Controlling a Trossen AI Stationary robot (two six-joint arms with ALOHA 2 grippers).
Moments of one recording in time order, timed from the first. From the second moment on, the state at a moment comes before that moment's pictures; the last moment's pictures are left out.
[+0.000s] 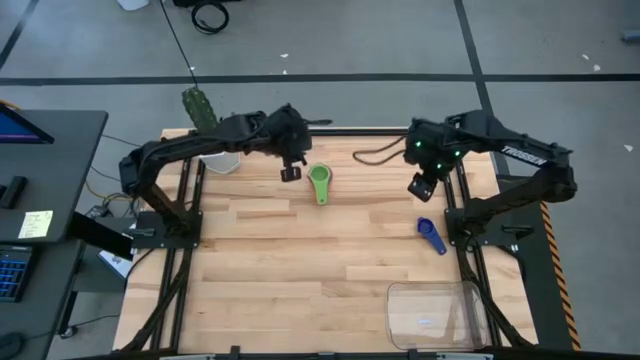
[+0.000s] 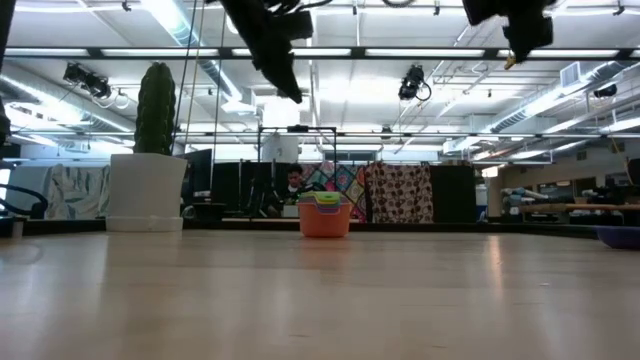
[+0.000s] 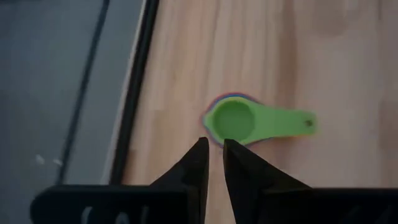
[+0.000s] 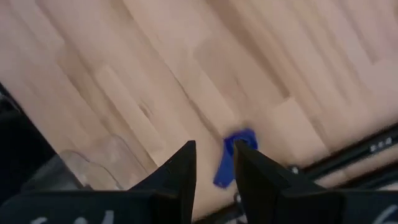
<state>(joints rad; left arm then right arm) 0.35 1.63 1.55 -0.80 -0.10 0.33 -0.29 1.23 1.46 -1.57 -0.18 0.39</state>
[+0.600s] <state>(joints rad) 0.33 1.58 1.55 -1.00 -0.04 0.20 -0.22 1.24 0.93 -1.42 -0.16 0.39</state>
